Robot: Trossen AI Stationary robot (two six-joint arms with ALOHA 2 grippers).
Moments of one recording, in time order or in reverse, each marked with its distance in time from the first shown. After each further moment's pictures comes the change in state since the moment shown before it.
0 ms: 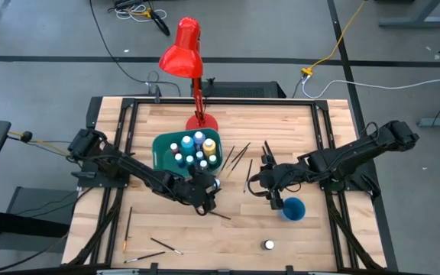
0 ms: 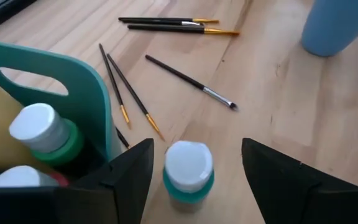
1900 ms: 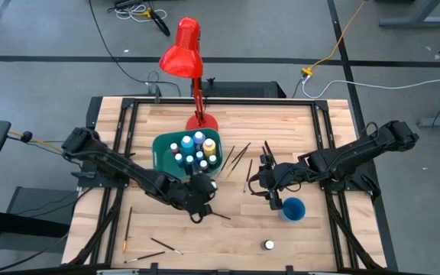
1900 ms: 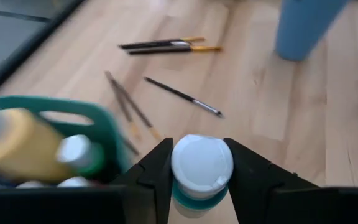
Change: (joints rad) left arm -0.078 -0.081 0.188 -0.324 -0.054 0.042; right arm 0.000 0.000 0.000 0.044 0.001 -0.022
